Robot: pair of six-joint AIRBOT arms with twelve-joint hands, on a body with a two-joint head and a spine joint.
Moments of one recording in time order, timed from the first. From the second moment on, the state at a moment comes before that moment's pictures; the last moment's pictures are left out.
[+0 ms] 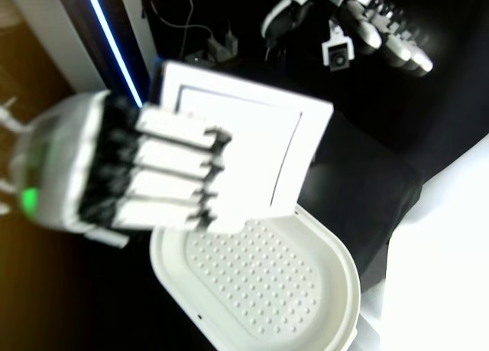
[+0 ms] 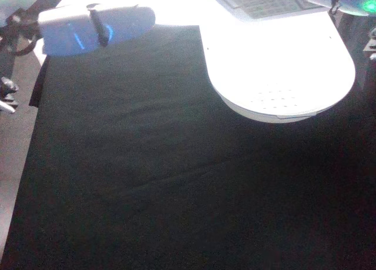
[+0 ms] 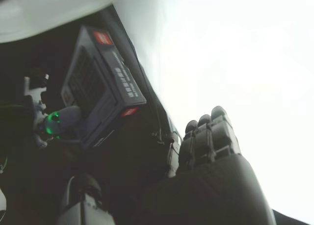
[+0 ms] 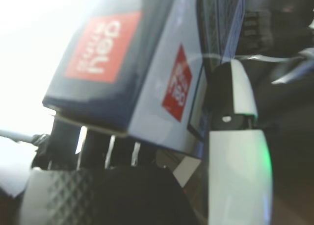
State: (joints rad) left arm 0.51 -0.94 1.14 -0.10 -0.99 0.97; right arm -0.49 -1.09 1.36 0.12 1.18 -0.65
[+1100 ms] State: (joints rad) left arm 0.75 -0.90 1.08 -0.23 -1.21 0.90; right arm -0.48 -1.22 1.57 0.24 1.14 -0.67
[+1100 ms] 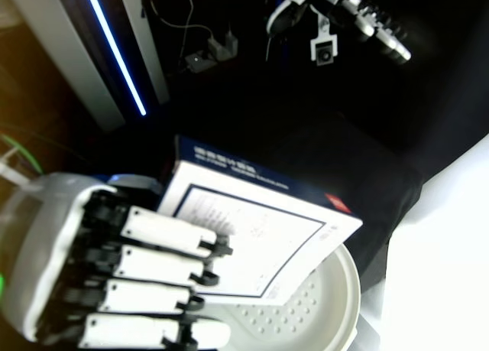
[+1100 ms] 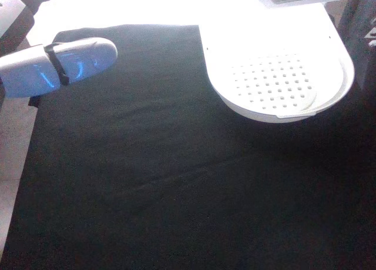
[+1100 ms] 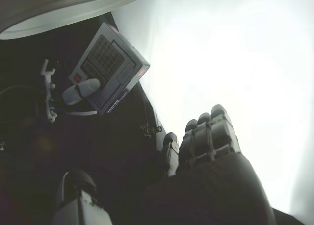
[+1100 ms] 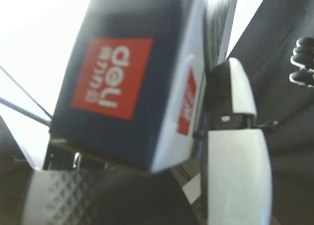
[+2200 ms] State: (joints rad) left arm 0.76 -0.90 1.08 -0.24 -1.21 0.89; right arm -0.48 -1.25 1.57 0.24 1.15 -0.63
